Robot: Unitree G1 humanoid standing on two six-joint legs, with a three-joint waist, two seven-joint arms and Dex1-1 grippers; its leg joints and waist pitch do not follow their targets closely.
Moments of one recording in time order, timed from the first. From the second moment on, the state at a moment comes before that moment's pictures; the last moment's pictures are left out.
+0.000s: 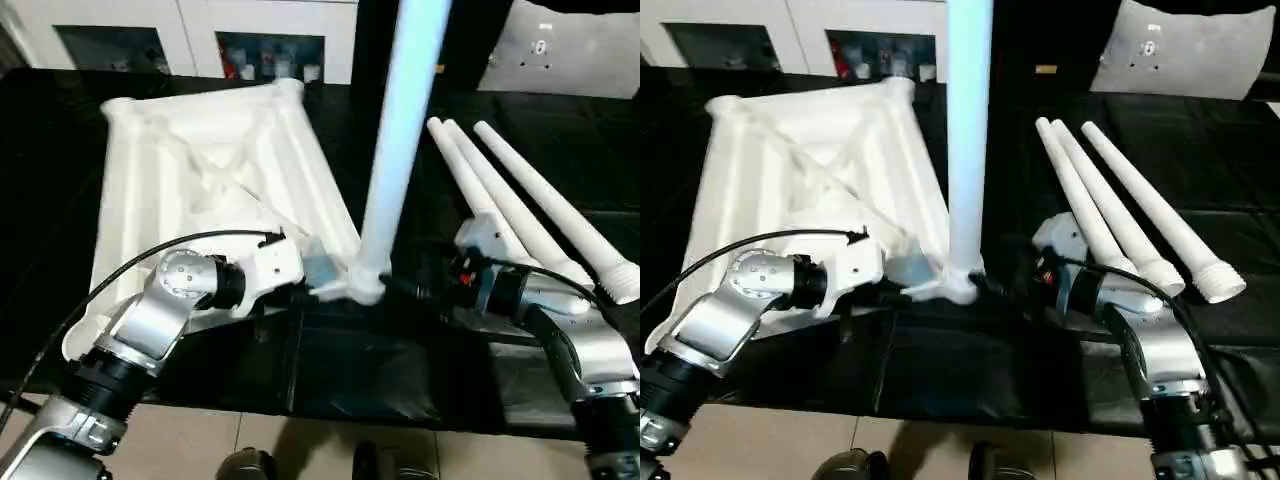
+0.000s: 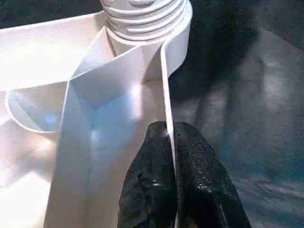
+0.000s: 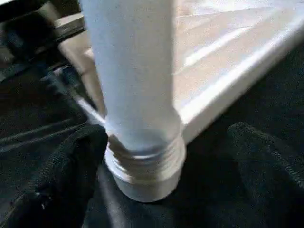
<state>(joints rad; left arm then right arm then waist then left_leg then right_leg) -0.48 0.50 -0.36 0.20 0.03 0.17 -1.12 -0.32 -0.46 0.07 0.17 0.24 0.21 1.05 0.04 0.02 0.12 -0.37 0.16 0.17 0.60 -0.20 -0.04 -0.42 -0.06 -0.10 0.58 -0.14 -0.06</state>
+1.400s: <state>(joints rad) -0.51 0.28 -0.31 0.23 0.08 0.45 -0.85 -0.38 -0.13 0.02 0.18 0.14 0.35 0.55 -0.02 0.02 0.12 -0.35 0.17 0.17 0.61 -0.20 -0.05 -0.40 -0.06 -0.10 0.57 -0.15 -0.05</state>
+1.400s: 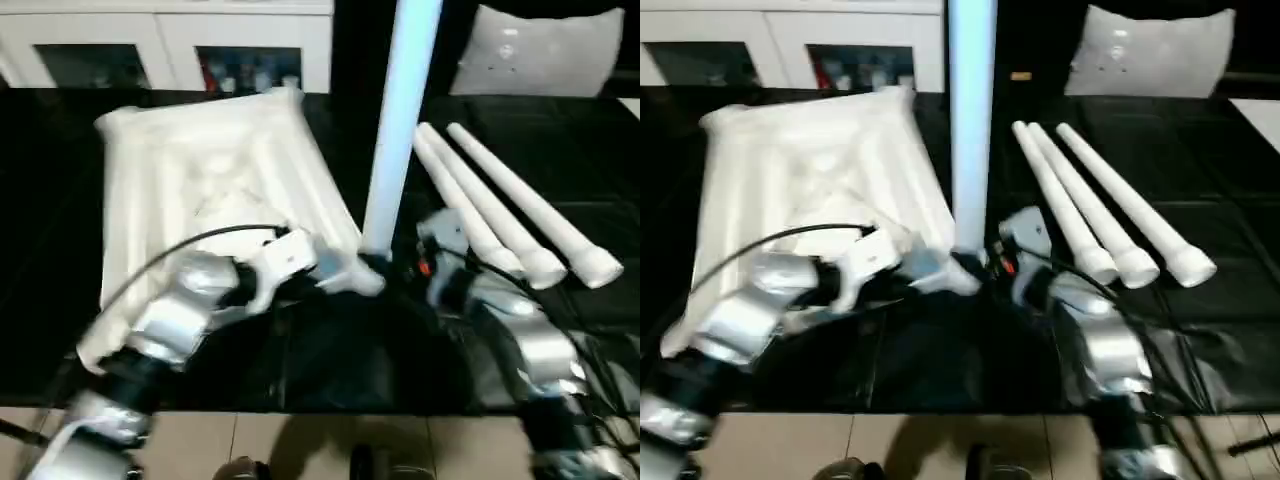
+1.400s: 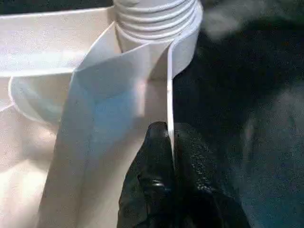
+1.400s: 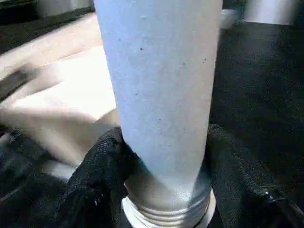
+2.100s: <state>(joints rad) -0.55 0.20 -0.32 0.24 0.12 0.52 -0.72 -0.38 -0.04 -0.01 0.17 0.12 0.36 0.38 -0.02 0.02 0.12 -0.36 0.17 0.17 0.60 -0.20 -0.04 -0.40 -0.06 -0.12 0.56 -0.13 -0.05</state>
